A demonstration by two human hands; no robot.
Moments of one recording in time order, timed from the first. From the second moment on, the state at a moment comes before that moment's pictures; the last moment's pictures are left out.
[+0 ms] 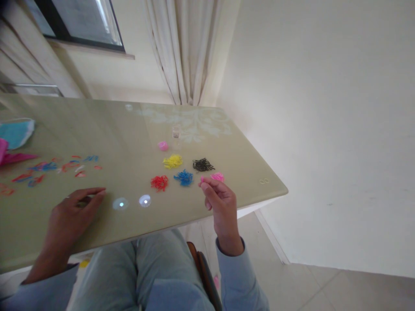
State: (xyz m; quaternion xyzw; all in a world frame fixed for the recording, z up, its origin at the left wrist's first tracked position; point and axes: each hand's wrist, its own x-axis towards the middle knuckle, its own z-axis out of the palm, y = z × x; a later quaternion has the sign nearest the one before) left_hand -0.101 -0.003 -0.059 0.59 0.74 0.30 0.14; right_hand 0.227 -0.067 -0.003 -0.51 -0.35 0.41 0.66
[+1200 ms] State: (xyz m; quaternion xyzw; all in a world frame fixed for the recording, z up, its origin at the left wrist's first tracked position) left_hand -0.103 -0.003 -0.066 0.60 0.72 0.33 0.14; right_hand 0.294 -0.039 -0.044 -0.73 -0.50 0.04 0.46
